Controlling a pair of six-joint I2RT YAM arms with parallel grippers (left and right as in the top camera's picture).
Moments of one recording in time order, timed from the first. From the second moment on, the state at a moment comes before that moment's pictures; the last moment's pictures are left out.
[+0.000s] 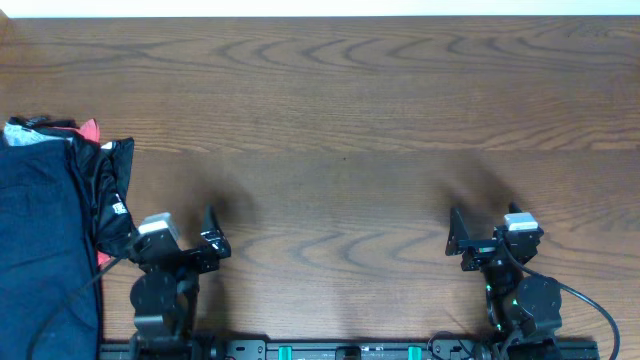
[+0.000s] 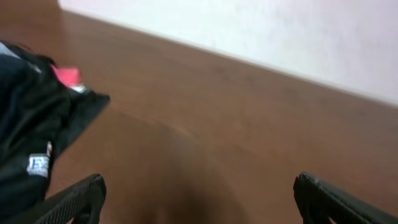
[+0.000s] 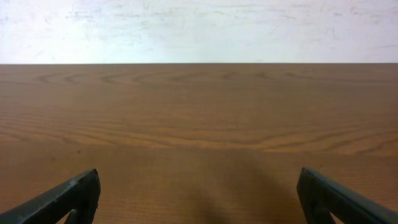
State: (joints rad) left arm 0.02 0.10 0.24 -0.45 -0.07 -0.25; right arm 0.17 0.01 0.07 -0.22 0.07 0.09
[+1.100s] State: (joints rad) left arm 0.55 1.18 1.13 -1.25 -0.06 -0.36; right arm 0.17 0.01 0.07 -0.22 0.07 0.09
